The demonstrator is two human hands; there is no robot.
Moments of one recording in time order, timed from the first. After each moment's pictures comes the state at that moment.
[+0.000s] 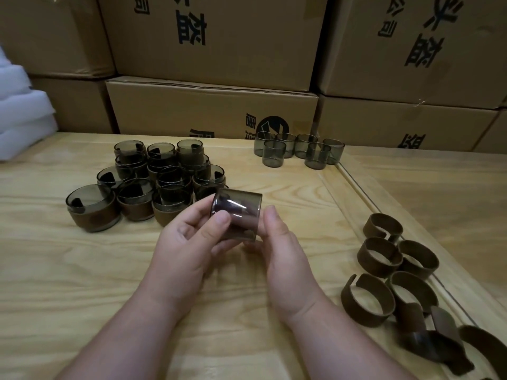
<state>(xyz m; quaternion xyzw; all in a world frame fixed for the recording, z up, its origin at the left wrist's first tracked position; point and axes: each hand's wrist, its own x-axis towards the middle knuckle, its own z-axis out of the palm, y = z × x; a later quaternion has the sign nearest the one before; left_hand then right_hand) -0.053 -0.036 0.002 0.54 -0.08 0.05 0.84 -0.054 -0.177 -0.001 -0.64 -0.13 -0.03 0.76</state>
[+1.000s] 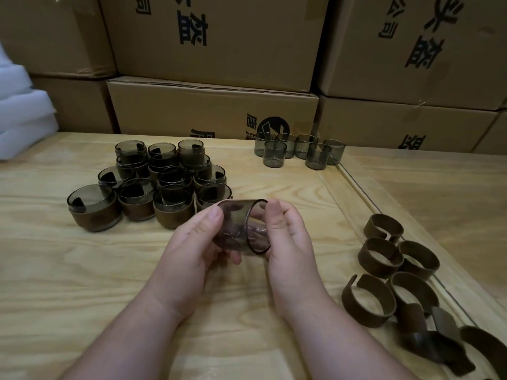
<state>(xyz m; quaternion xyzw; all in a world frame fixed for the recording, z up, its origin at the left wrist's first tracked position) -0.053 -0.039 0.002 0.58 -0.14 0.01 0.80 -0.053 -0.176 0.003 -0.61 -0.03 -0.06 0.79</state>
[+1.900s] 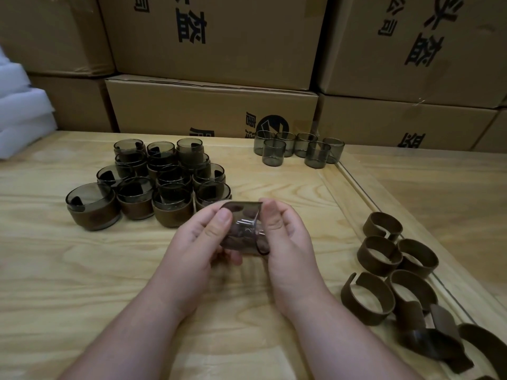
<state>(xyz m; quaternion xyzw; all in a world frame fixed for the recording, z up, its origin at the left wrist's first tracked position) -0.053 -0.040 0.000 0.61 -0.14 0.03 0.78 -0.055 -0.178 0.009 -0.57 -0.03 -0.03 0.82</state>
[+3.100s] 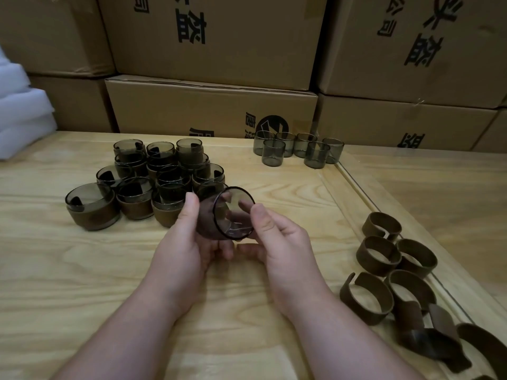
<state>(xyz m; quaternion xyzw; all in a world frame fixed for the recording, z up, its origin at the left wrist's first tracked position) -0.044 -0.040 -0.001 0.55 -0.08 0.00 0.83 -0.056 -0.179 0.010 -0.58 -0.13 -0.02 0.81</state>
